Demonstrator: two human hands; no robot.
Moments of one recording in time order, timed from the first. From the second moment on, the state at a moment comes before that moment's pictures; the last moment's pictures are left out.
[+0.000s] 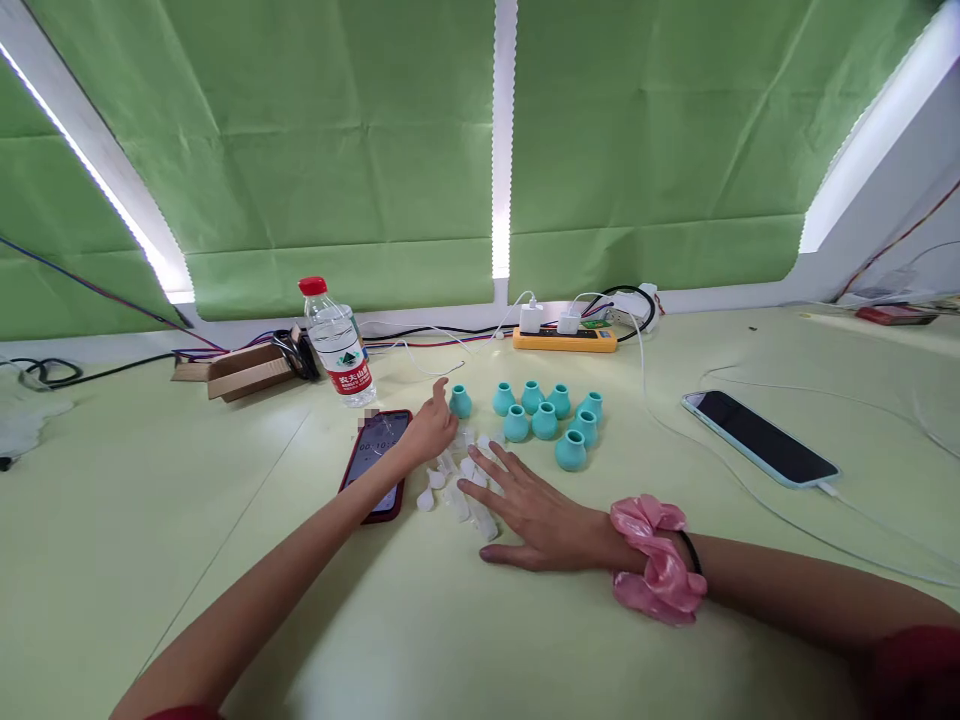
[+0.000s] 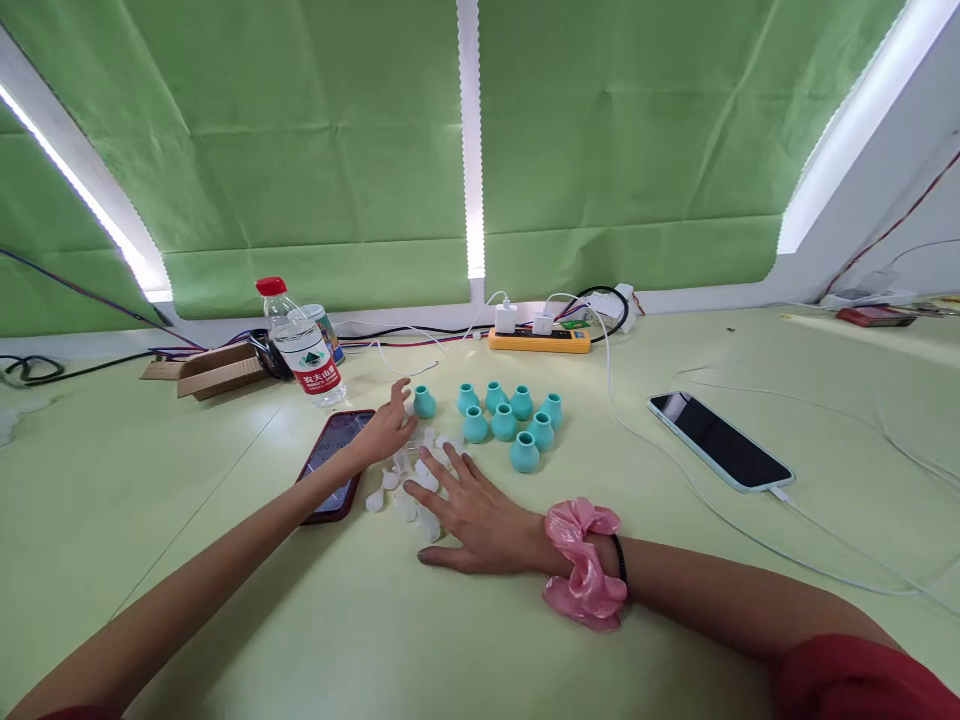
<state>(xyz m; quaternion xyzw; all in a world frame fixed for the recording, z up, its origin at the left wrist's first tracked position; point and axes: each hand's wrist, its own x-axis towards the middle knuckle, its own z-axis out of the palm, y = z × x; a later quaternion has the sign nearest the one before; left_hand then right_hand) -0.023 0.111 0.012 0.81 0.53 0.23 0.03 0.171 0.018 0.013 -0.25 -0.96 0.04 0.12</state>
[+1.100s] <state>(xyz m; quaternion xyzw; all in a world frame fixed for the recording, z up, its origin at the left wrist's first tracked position) 0.001 0.024 0.002 0.90 0.42 0.11 -0.04 0.209 0.032 -0.006 -0.20 -0.94 0.01 0.28</state>
